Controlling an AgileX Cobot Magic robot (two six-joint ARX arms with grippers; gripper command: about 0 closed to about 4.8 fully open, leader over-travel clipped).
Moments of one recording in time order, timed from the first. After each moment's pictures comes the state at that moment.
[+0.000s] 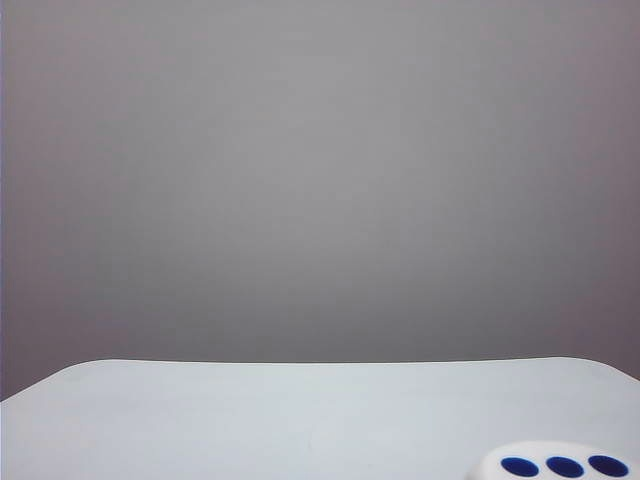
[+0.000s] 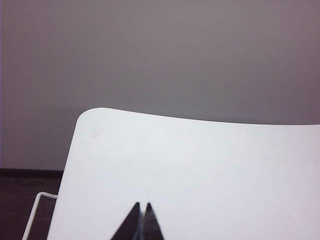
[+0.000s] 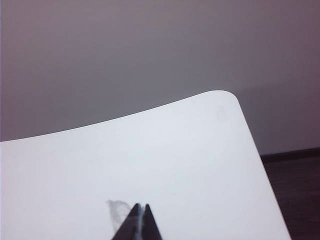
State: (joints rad) left arm 0.02 0.00 0.01 -0.16 0.20 -0.11; right arm 0.09 0.00 0.01 -0.19 0.00 0.30
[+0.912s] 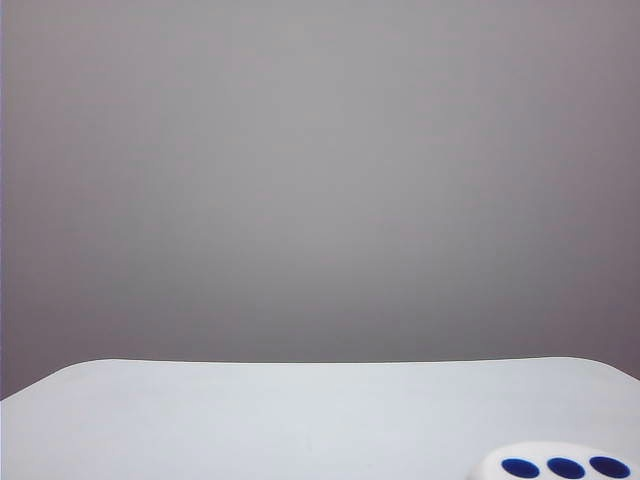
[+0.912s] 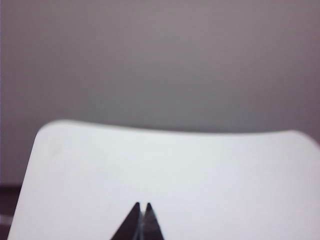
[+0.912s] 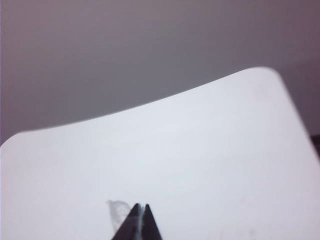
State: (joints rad) left arm -0.04 0.04 0.11 -0.17 0.25 -0.17; right arm 0.09 0.04 0.01 -0.18 -0.14 0.39
